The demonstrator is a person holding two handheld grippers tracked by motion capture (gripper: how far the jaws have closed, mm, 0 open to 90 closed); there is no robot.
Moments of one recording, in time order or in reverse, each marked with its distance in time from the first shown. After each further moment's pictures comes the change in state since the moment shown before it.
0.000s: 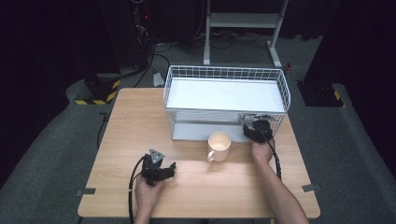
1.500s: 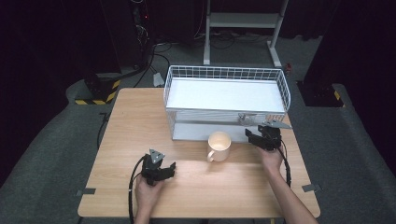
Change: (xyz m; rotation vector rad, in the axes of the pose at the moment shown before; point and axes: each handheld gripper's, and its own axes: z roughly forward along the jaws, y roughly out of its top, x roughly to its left) left arm 0.000 0.000 0.000 0.000 0.000 0.000; right arm -0.004 -0.007 -0.063 -0.109 0.162 -0.041
